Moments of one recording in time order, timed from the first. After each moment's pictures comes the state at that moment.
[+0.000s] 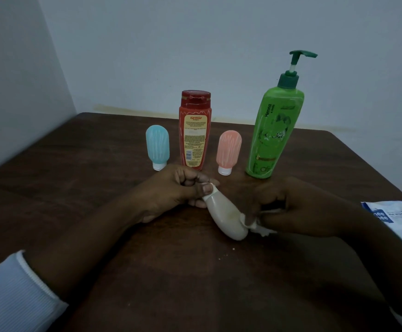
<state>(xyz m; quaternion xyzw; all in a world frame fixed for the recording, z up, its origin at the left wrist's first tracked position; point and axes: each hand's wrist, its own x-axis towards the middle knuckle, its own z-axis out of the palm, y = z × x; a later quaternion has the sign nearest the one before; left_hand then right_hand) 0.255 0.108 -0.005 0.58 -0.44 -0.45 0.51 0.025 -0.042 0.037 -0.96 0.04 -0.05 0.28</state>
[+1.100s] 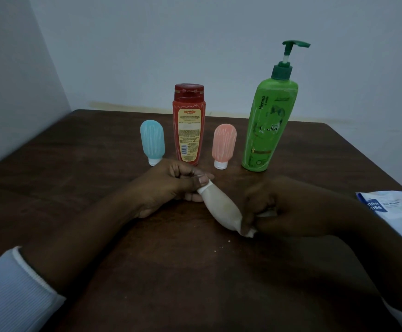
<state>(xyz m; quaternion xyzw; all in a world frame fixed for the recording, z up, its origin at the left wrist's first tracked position) 0.251 0.106 -0.003 0.59 -0.39 -0.47 0.53 0.024 -0.031 0.044 -0.97 -0.04 0.01 0.23</state>
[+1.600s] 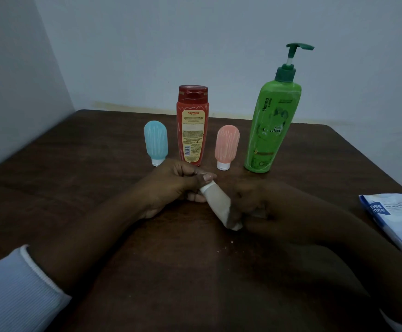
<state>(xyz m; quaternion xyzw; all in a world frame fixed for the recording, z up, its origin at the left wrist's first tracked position) 0.251 0.104 -0.004 0.59 -0.38 -0.46 0.54 0.036 -0.019 0.034 -0.98 -0.06 -0.04 0.19</state>
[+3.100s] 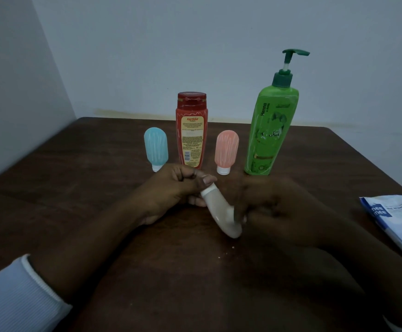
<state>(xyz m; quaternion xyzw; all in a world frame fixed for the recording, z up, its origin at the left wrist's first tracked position) 0.247 0.108 0.000 0.57 -0.40 -0.45 0.55 0.031 -0.015 0.034 -0.96 -0.04 -0.17 0.21</state>
